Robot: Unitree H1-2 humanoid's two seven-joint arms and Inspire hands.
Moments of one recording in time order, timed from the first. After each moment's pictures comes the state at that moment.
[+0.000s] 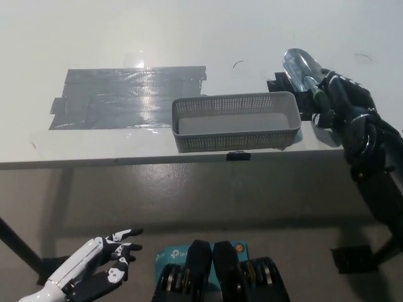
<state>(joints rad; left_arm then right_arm) 0.05 0.46 -0.11 -0.36 -0.09 0.26 -0.37 -0.83 -0.30 0.32 0.59 -0.68 0.44 0.15</state>
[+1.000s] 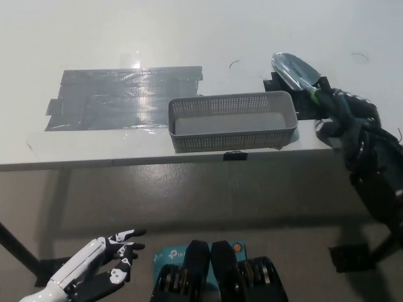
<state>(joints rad) 0.04 0.45 -0.11 -0.36 -0.09 0.26 -0.38 -0.88 -0.30 0.44 0.75 -0.70 0.46 0.12</state>
